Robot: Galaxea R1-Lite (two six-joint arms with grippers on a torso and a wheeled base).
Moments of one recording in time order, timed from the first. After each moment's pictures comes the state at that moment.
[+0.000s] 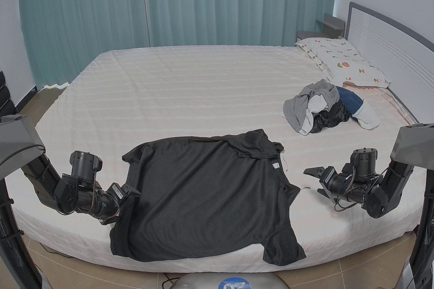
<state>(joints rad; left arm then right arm) -0.07 2.06 -0.62 -0.50 -0.24 -0.91 0.16 2.25 -0.59 -1.14 0.24 0.90</state>
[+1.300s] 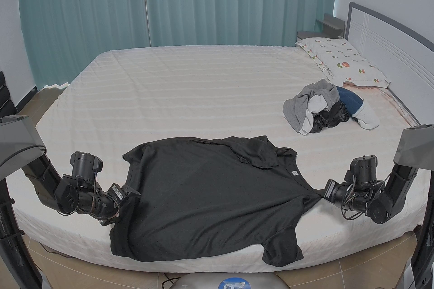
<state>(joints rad) -0.07 2.07 -0.62 -0.51 -0.23 -0.91 0.15 2.17 -0.47 -1.03 0.07 0.59</state>
